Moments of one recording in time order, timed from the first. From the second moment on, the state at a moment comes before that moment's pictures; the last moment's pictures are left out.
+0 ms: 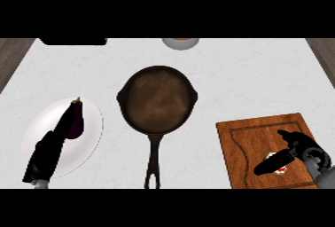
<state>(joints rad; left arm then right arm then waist) 0.05 0.44 -0.22 -1.56 0.06 0.23 0.10 -0.23 -0.78 0.56 -1.53 -0.26 -0.18 1.18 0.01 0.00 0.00</state>
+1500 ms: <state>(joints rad) 0.04 0.40 -0.18 -1.57 0.01 0.18 0.12 -0.52 -0.79 0.66 -1.37 0.30 -0.08 0.57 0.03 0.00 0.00</state>
